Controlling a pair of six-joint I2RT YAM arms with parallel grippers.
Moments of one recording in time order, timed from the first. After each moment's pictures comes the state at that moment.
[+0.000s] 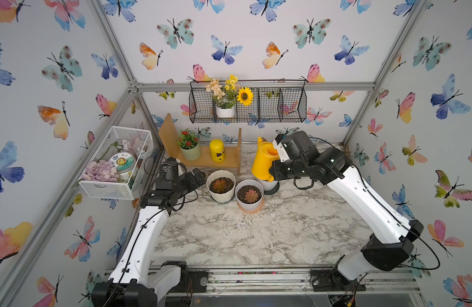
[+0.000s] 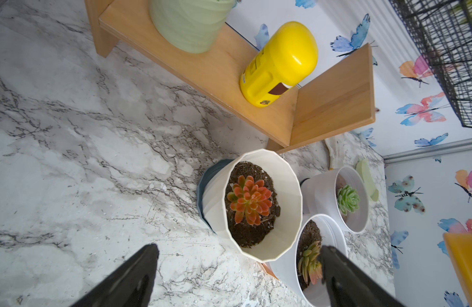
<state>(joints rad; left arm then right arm) -0.10 1.08 1.02 -0.61 0.20 -0.58 0.76 1.54 1.87 -1.18 0.09 0.44</state>
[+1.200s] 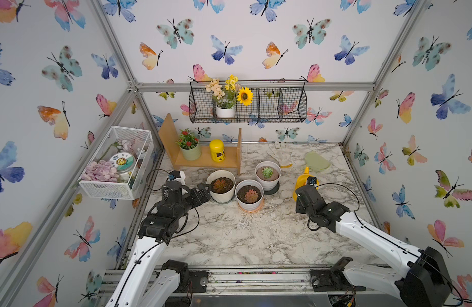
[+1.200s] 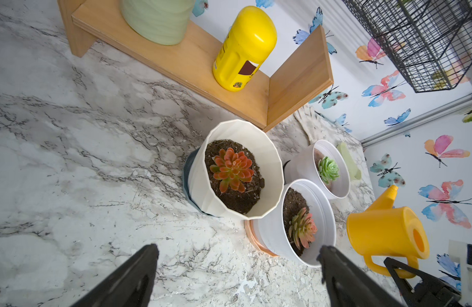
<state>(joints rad) -0.22 0.78 0.79 -0.55 0.13 -0.59 0.65 1.15 0.74 -0.53 0.50 0.58</state>
